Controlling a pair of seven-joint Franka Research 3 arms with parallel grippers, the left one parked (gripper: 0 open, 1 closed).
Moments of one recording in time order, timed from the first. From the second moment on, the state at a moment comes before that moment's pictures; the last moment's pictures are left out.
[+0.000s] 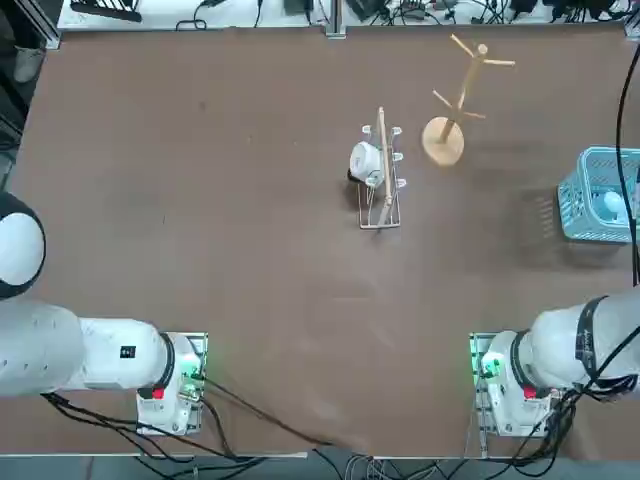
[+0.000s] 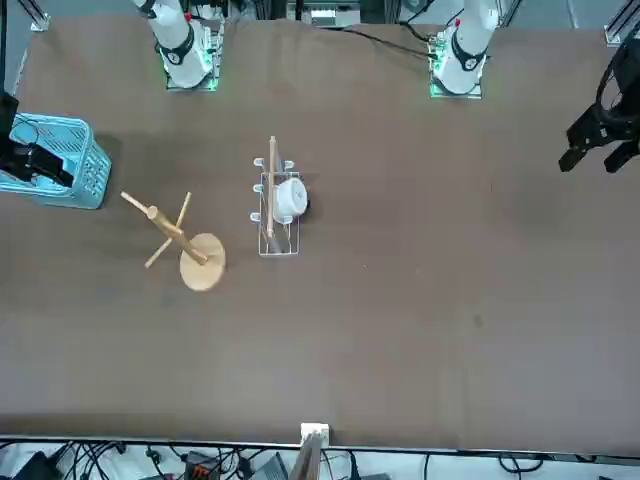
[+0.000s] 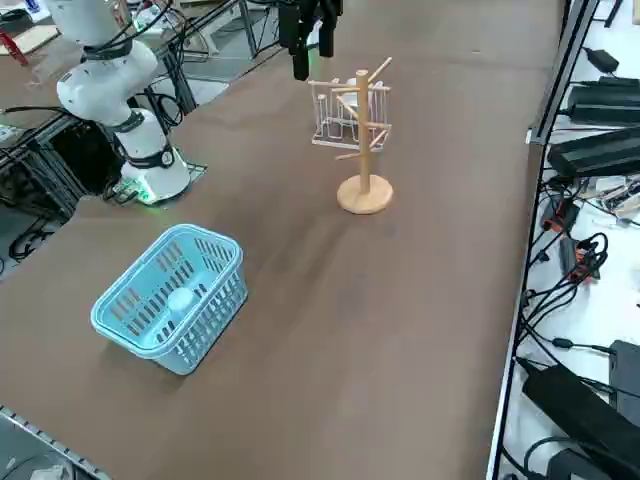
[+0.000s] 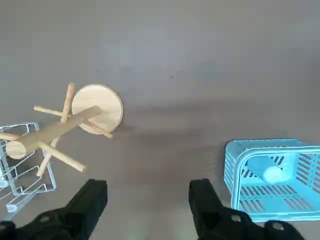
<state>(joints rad) -0.12 0.15 0.09 -1.40 -0.04 1.47 0.07</state>
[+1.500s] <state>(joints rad) -0.42 0.05 0.06 -1.87 -0.07 1.82 -0.32</state>
